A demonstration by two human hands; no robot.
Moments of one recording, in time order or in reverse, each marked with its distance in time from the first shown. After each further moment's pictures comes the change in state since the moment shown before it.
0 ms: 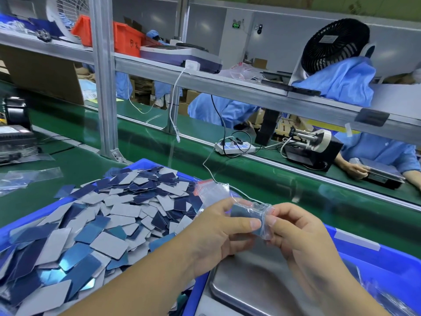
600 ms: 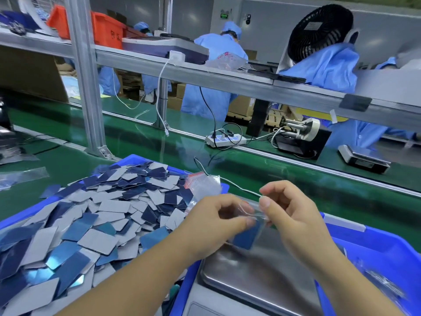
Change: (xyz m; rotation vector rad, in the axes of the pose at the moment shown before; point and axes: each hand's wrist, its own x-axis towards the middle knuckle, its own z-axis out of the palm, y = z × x) left_hand 0.001 -0.009 0.000 0.605 0.052 0.258; right_hand 0.004 -0.003 -0.017 -0.454 -0.013 -0.248
